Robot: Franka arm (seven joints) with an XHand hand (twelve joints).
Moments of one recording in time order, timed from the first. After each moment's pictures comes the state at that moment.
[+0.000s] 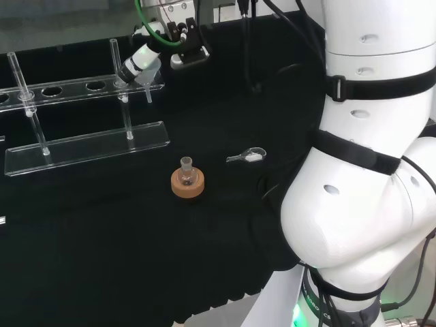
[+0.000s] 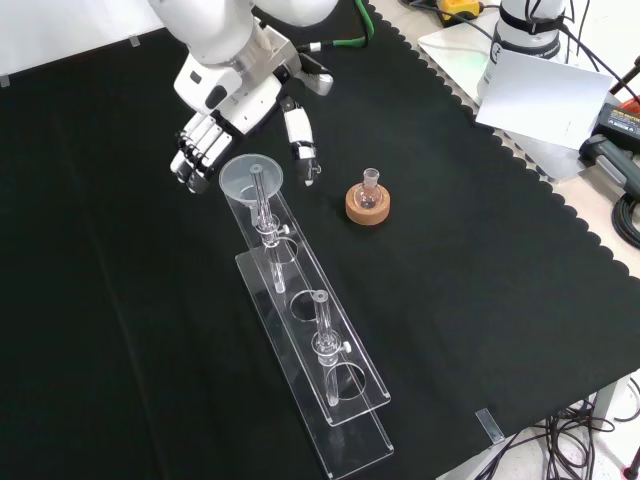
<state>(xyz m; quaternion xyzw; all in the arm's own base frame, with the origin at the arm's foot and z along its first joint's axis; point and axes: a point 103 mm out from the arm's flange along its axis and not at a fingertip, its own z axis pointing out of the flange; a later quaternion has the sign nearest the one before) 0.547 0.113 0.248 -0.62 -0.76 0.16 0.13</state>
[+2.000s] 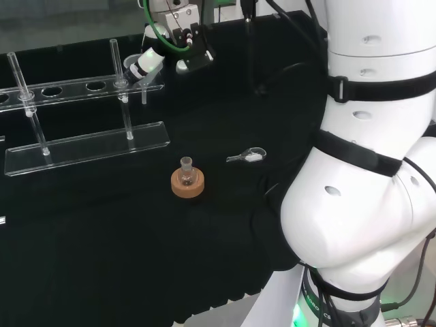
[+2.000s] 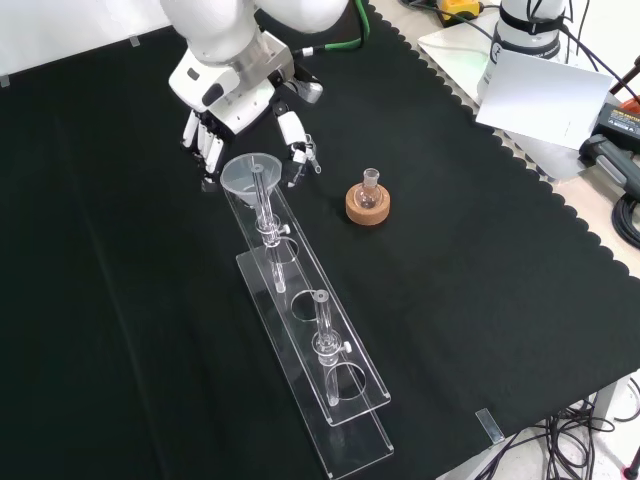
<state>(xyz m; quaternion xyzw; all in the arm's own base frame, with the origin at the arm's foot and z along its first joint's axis) 0.562 0.100 0.242 -0.62 -0.77 0.11 0.08</state>
